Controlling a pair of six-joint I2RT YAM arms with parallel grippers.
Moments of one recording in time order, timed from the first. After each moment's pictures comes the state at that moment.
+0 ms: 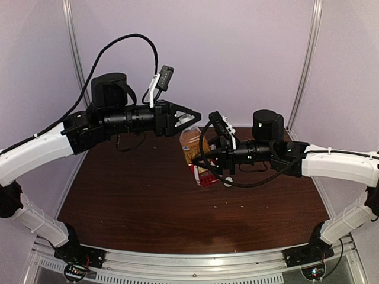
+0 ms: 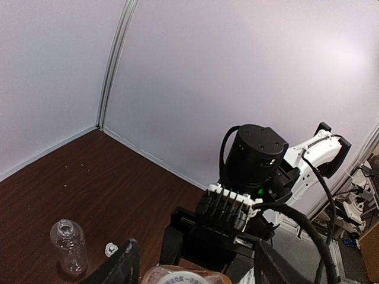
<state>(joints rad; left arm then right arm) -0.95 1.38 1.39 -0.10 0.35 -0.35 0.86 1.37 1.02 0.18 -0.64 0.11</state>
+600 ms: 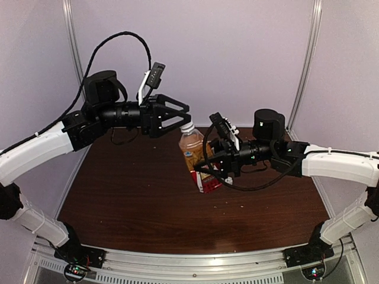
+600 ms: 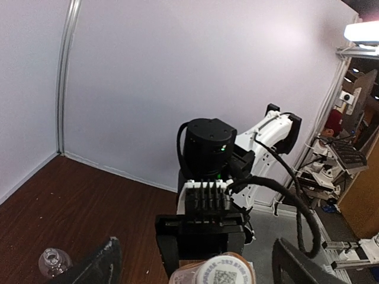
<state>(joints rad) -0.83 1.37 1.35 0.00 0.68 -0.28 0.86 1.37 1.02 0.21 -0.81 0.14</state>
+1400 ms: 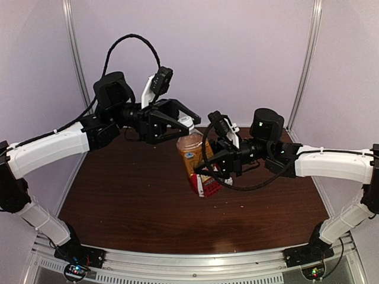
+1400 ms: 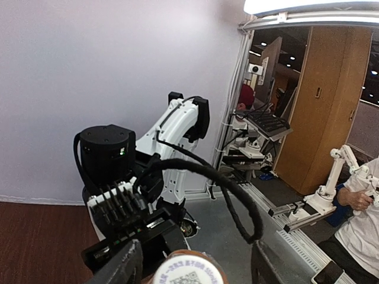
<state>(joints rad) -0.83 1.48 1.35 0.30 1.14 -0.33 0.86 1.43 1.02 0.42 -1.03 0.30</state>
